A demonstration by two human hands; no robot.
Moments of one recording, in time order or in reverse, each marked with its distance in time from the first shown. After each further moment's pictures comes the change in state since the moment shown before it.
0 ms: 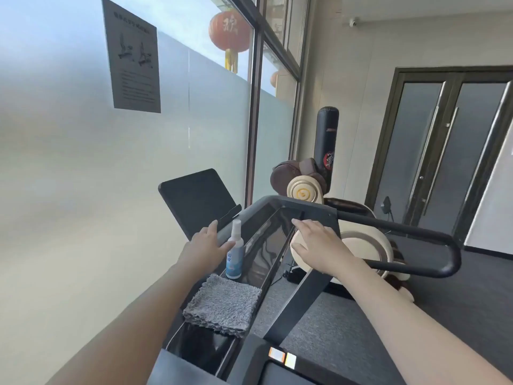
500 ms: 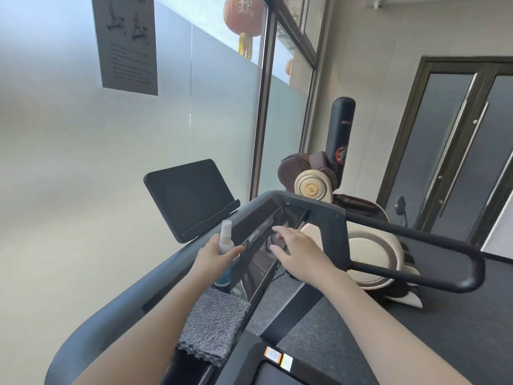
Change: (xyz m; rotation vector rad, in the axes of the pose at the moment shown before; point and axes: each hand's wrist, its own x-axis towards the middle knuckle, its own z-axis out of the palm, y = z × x) left_hand 0.037 0.013 0.069 -0.594 0.005 -0.197; right_hand 0.045 0.006 0.037 0.327 -0.032 -0.065
